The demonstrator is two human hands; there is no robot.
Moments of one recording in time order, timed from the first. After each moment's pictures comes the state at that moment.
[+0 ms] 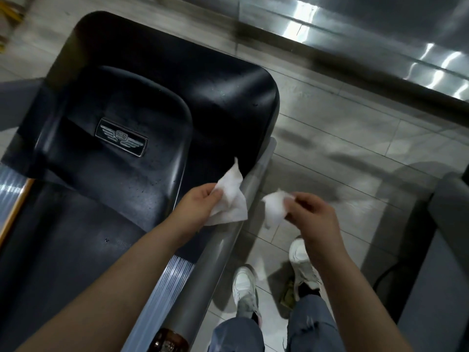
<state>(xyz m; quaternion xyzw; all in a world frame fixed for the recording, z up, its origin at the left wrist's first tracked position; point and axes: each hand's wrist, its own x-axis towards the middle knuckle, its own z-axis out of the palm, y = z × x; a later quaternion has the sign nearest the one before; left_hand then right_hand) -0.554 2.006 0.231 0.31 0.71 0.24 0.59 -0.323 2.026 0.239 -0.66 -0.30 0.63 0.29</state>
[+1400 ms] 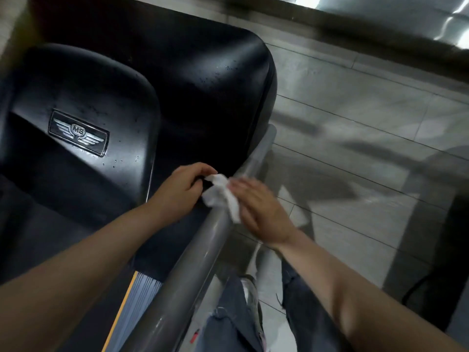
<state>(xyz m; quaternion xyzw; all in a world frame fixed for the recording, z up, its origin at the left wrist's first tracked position) -0.568 2.056 0.116 0.57 0.70 0.10 0.42 -0.351 2.051 0.034 -0.36 -0.81 0.42 0.19</state>
